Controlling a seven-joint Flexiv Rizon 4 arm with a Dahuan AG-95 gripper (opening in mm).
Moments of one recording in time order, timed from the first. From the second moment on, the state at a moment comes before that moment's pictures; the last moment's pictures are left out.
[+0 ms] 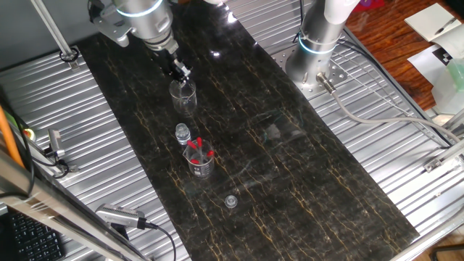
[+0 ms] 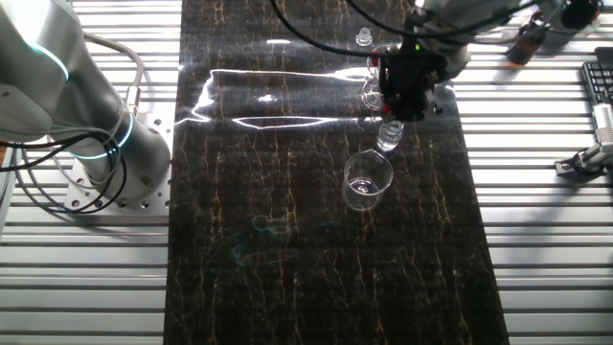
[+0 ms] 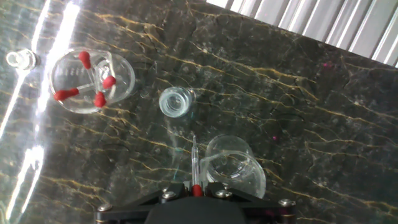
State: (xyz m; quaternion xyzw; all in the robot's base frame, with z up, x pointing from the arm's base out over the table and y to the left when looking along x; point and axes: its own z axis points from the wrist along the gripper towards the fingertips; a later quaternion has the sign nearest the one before) arm 0.485 -0.017 0.221 0.21 -0.97 -0.02 0.08
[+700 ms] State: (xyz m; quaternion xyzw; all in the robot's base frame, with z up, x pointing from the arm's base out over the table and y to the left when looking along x) arm 0.463 -0.060 0.224 0.23 -0.97 -0.02 0.08
